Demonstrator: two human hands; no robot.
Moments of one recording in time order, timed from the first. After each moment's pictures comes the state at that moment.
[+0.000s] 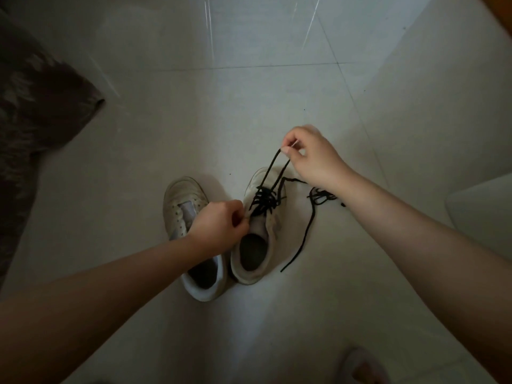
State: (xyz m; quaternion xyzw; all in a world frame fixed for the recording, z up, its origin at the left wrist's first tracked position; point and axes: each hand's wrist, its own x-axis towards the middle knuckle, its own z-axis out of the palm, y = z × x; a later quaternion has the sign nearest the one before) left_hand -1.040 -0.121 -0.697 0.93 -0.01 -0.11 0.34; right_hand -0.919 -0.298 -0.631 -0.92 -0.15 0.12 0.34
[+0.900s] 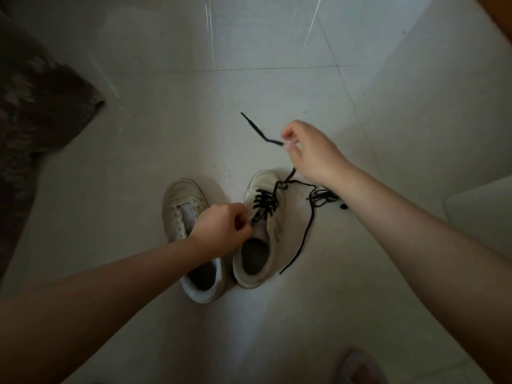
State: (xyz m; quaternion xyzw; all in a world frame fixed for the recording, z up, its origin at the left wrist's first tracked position) left_hand -1.038 -0.127 -0.695 0.94 -0.01 -0.13 0.31; right_hand -0.903 -0.301 -0.634 -0.95 -0.20 0.08 0.22
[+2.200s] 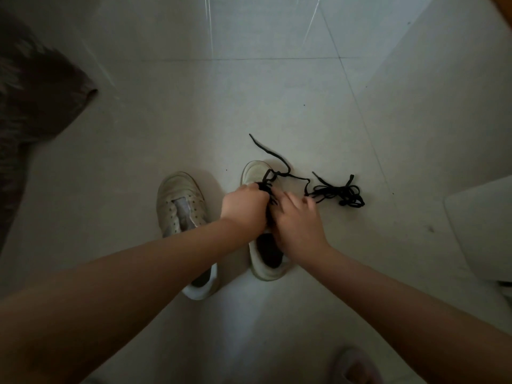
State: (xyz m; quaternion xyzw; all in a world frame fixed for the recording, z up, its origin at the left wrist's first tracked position) left_hand -1.003 -0.179 -0.686 0.98 -0.05 -0.13 0.13; right_hand -1.012 -0.310 -0.708 -0.96 -0.26 0.05 -0.03
